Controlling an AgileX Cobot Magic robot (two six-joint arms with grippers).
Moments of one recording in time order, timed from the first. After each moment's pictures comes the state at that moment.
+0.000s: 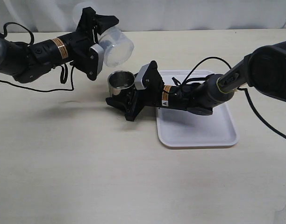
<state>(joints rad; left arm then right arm) -0.23 2.19 -1.18 0.74 -0.92 1.31 0.36 2.49 -1.31 -0.97 -1.02 0.40</state>
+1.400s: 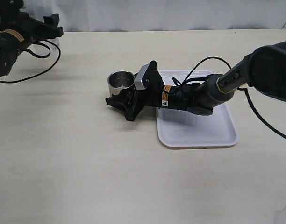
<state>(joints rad) -0.05 2.19 -1.18 0.20 -0.79 -0.16 0.36 2.49 -1.31 -0.97 -1.02 0.40</state>
